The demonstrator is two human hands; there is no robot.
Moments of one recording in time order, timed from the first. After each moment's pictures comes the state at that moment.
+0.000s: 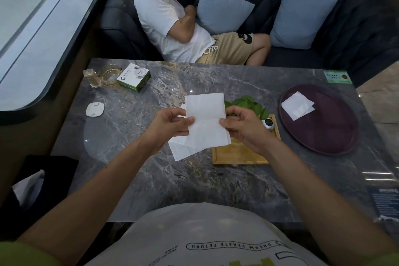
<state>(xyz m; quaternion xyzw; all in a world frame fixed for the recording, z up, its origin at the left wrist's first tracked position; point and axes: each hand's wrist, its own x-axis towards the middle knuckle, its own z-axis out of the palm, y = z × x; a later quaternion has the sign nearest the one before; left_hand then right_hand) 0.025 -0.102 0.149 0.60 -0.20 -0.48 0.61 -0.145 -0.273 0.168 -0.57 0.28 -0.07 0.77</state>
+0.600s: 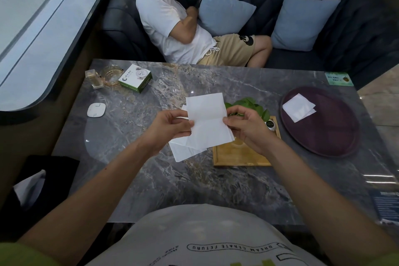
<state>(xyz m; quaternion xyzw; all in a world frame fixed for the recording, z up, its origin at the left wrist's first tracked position) 0.027 -0.099 0.151 0.60 -0.20 -0.48 0.60 -0.143 -0.276 0.171 -0.56 0.30 -0.09 0.77</state>
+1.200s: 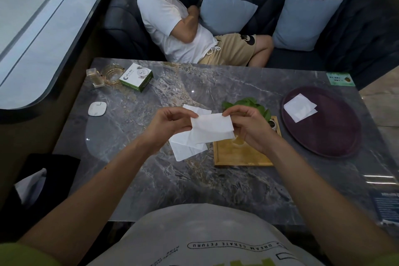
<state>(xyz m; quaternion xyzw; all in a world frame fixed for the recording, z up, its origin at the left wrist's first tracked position) 0.028 -0.097 0.155 0.58 -0.26 -0.44 0.63 -0.139 -0.277 0.175 -0.56 0.27 -0.09 0.78</state>
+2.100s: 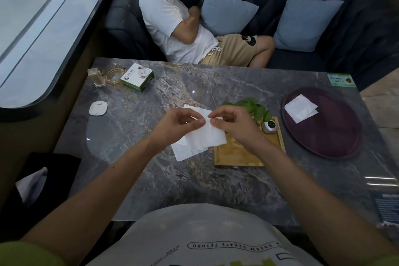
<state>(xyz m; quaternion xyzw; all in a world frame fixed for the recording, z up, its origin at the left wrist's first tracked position) 0.017 -0.105 0.165 0.68 -0.32 -0.40 0.53 -0.125 -0.256 0.177 -0.74 0.24 -0.11 0.62</state>
